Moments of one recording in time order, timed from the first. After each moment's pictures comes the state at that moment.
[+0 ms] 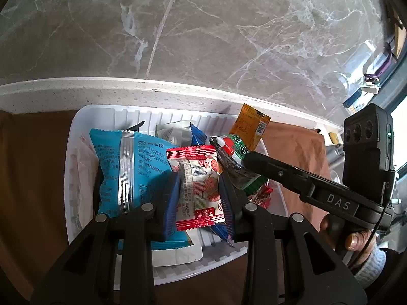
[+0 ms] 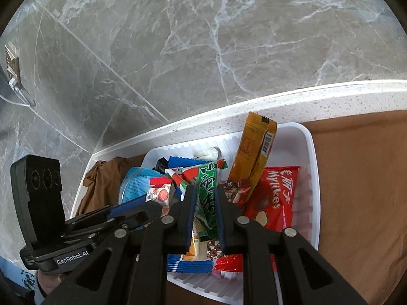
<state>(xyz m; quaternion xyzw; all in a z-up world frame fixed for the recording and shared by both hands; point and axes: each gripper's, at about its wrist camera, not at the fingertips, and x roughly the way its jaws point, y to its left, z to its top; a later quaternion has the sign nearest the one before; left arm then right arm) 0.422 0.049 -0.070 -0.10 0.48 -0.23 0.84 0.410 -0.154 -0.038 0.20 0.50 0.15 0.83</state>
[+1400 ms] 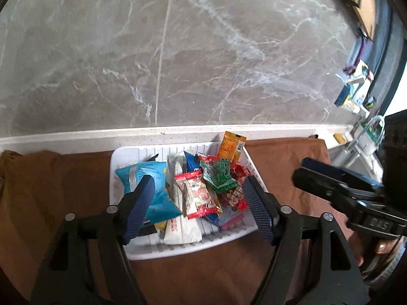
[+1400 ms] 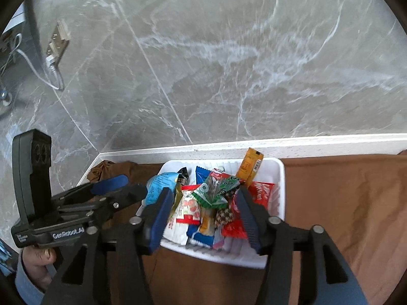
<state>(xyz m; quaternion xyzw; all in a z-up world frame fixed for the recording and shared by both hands) 0.330 0.058 0.016 -0.02 0.37 -0.20 0.91 0.315 -0.151 0.061 0.10 0.41 0.13 0.90</state>
